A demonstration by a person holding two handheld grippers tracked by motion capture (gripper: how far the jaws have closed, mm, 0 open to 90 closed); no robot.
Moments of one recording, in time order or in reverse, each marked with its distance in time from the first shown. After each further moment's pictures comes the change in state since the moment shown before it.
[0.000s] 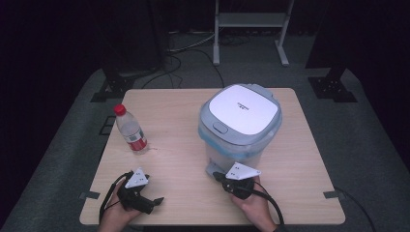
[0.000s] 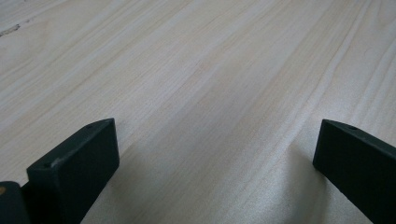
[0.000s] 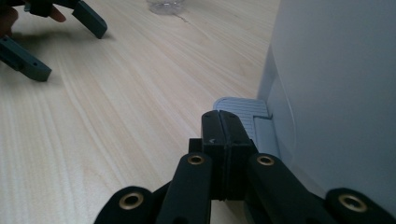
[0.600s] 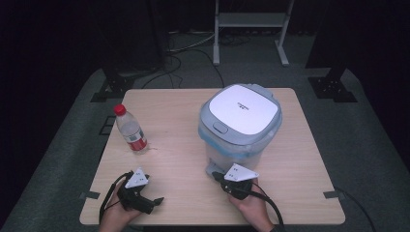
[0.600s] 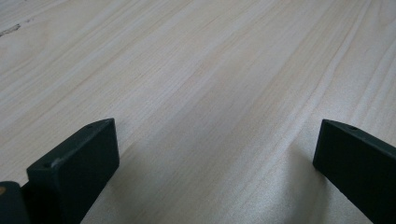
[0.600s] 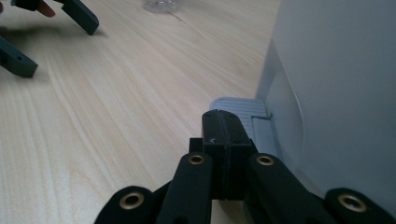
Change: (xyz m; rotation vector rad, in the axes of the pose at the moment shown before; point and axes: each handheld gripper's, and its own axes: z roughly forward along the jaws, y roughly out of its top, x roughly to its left) left arm 0.000 0.000 0.000 0.000 0.002 -0.002; right arm 0.003 -0.005 0.006 -0.018 -0.028 -0.017
